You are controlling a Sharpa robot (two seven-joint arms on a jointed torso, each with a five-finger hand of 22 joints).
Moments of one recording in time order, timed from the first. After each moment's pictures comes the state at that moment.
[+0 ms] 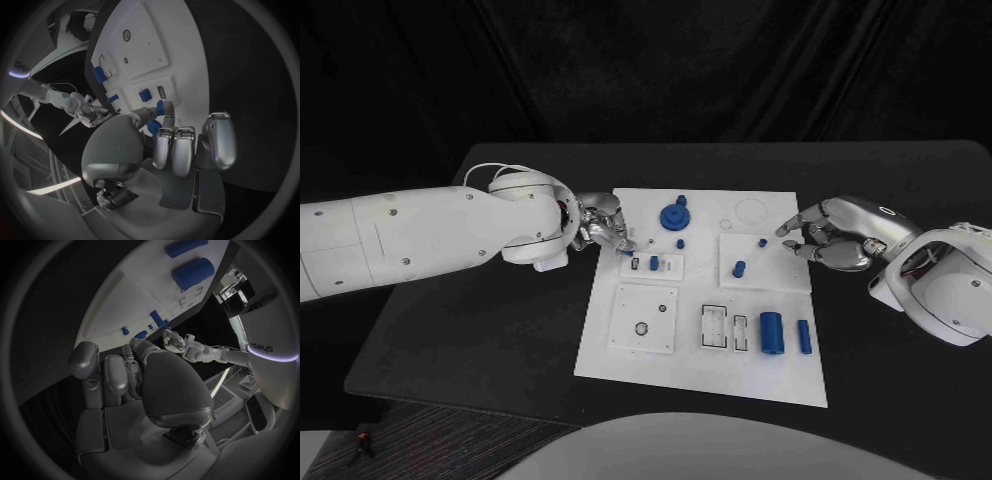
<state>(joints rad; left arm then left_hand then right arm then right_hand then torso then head) 1.35 -0.95 -0.21 1.66 -1.08 0.00 -0.42 1.07 -0.11 0.57 0.09 0.42 1.04 0.03 0.24 1.17 1.47 -0.05 1.54 1.31 1.47 -0.09 1.56 1.31 0.05 1.46 0.02 1.27 1.31 1.29 -1.02 -0.21 1.68 -1.39 -0.37 0.02 1.38 0.00 0.28 0.10 0.41 0.92 0.11 0.13 0.11 1.40 0.02 1.36 1.31 1.46 -0.05 1.23 1.02 0.10 1.40 0.05 0.98 1.31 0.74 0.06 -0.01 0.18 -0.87</state>
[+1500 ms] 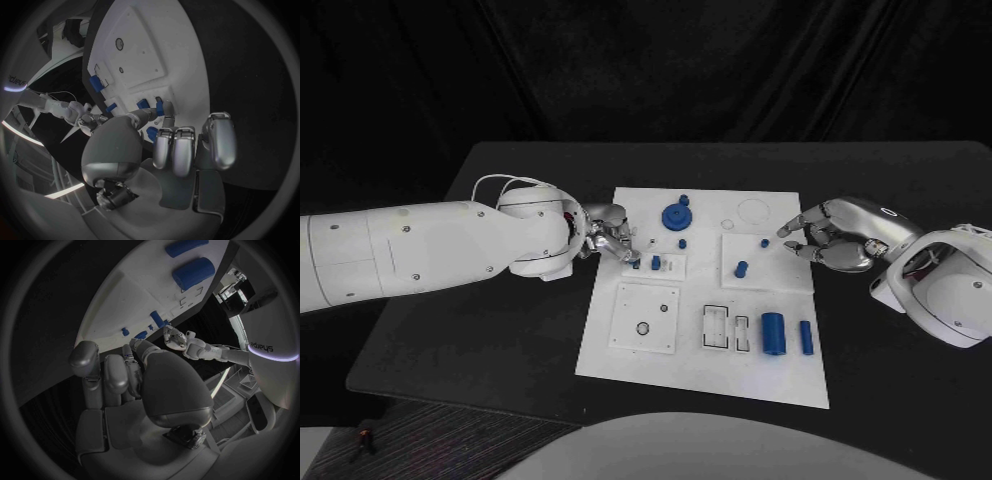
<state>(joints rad) 1.32 -0.94 -0.21 1.68 -1.15 -0.01 -0.42 1.05 -0.11 0.60 0.07 0.41 1.04 0.03 0.25 1.17 1.47 -0.05 1.54 1.31 1.47 -0.09 1.55 1.31 0.05 1.46 0.02 1.27 1.31 1.29 -1.01 -0.21 1.68 -1.39 -0.37 0.01 1.37 0.00 0.29 0.09 0.41 0.92 0.11 0.13 0.11 1.39 0.02 1.34 1.30 1.46 -0.05 1.22 1.00 0.10 1.40 0.05 0.96 1.31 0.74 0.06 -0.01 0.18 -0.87</state>
